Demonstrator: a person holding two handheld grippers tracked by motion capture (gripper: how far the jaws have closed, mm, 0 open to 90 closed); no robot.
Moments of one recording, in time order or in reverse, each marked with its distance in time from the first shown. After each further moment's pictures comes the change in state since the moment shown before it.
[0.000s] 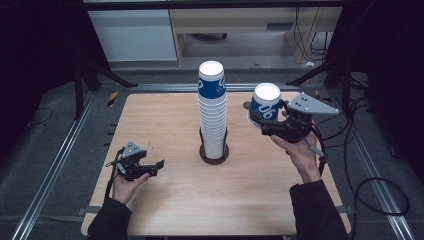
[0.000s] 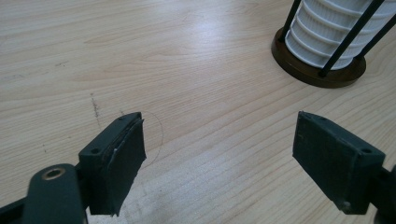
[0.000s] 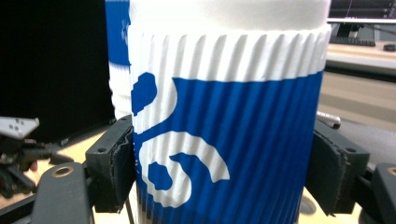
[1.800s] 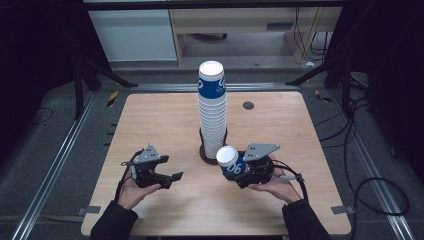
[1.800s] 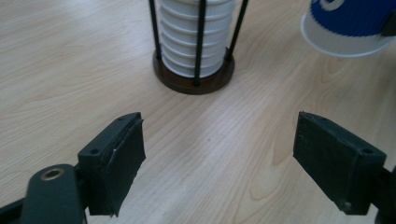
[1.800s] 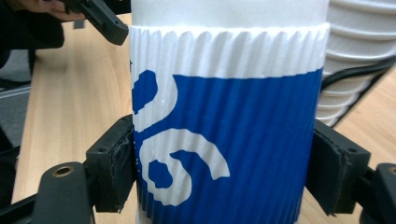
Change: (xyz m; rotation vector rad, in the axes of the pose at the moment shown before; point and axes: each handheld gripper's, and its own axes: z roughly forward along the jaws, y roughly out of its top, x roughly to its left) left arm -0.059 0.025 -0.013 0.018 -0.286 0.183; right arm 0.055 -0.121 0.042 0.356 0.423 -0.179
